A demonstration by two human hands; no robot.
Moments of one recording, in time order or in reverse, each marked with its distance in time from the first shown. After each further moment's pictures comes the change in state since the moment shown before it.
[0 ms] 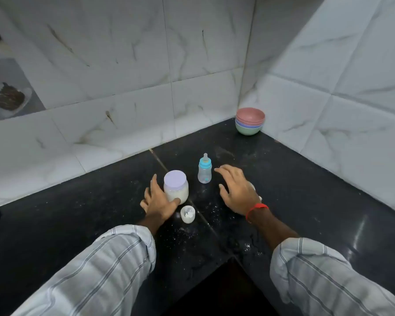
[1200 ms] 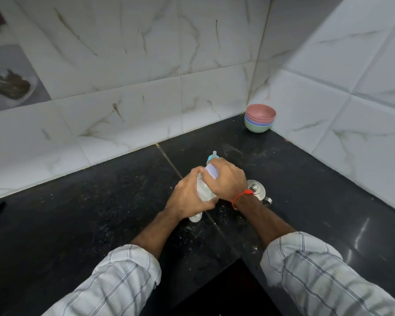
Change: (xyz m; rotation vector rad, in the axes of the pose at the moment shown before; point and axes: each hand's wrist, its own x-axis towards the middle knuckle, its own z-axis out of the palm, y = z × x) left_hand -0.037 0.067 -0.015 -0.004 -0.200 0.445; right_hand 0.052 -0.071 0.001 0.131 0.020 0.226
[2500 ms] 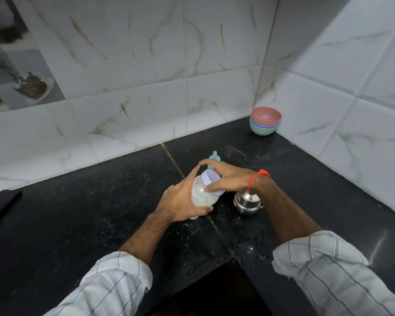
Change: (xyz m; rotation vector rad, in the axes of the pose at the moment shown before) left_hand -0.025 0.013 -0.008 0.272 -0.099 -0.062; right_hand 0.018 0.005 -0.062 0.112 -0.799 0.048
